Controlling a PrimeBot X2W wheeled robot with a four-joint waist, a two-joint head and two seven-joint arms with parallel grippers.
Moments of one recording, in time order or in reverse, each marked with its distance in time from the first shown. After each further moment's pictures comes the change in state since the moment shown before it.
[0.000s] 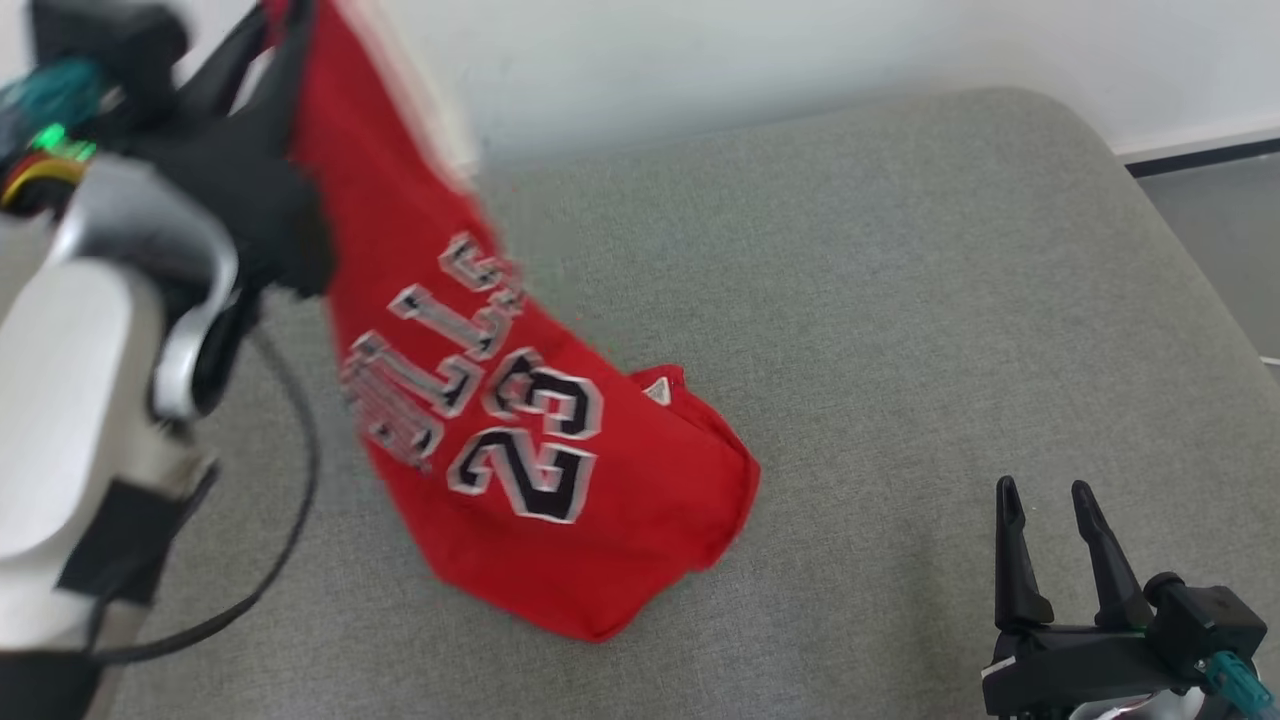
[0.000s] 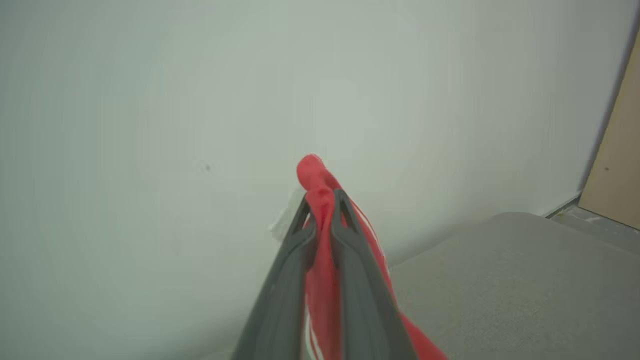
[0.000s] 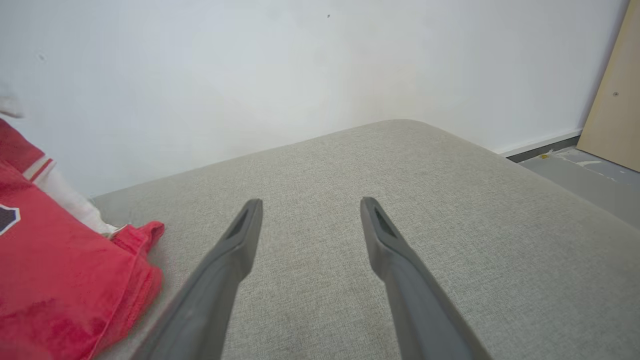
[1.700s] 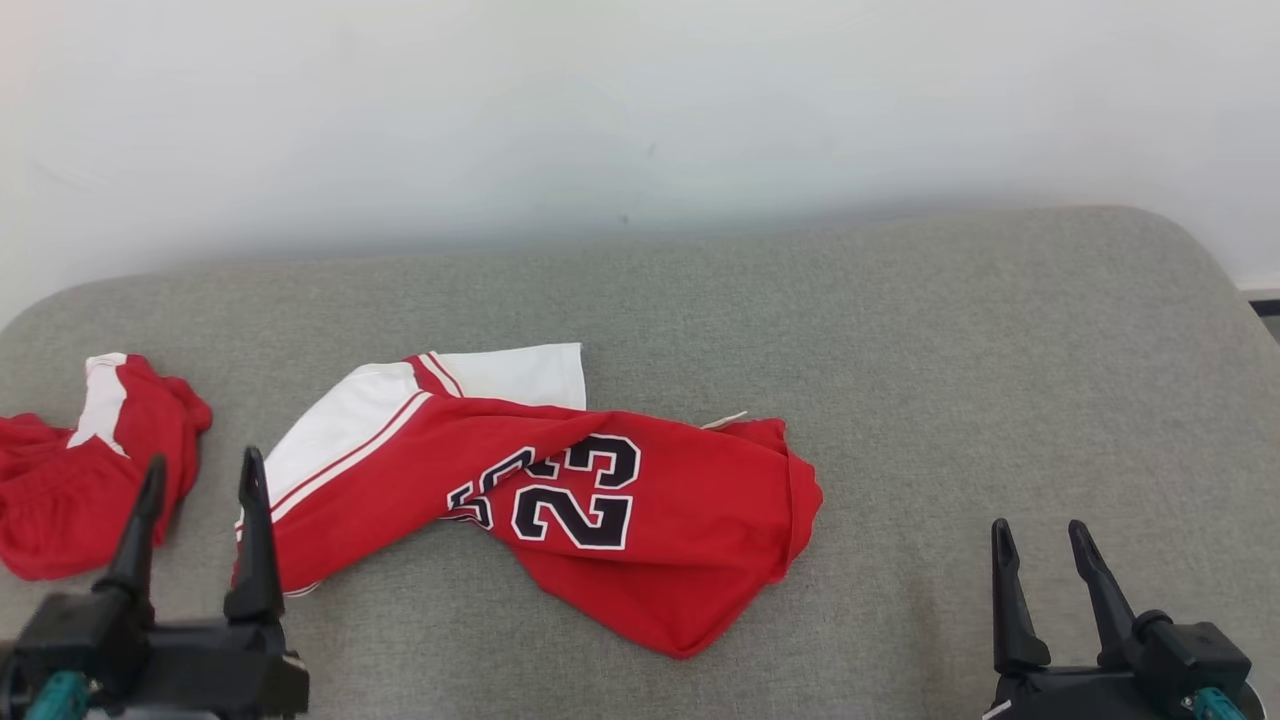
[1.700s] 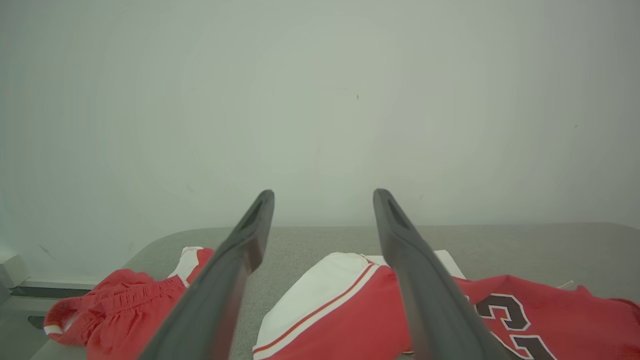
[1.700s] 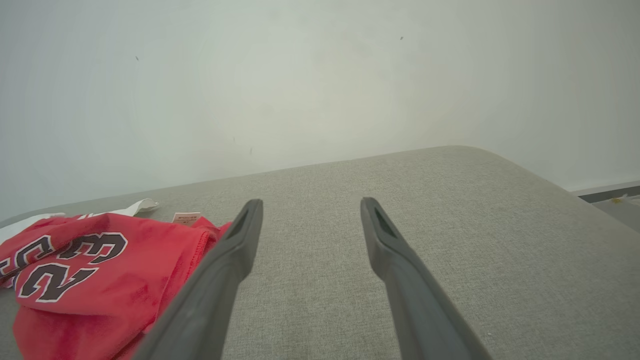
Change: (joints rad) left arm 0.799 0.044 0.177 -0.225 -0.016 0.202 -0.462; right arm 0.054 0.000 -0.004 -0.008 -0.070 0.000 0.000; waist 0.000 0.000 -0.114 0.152
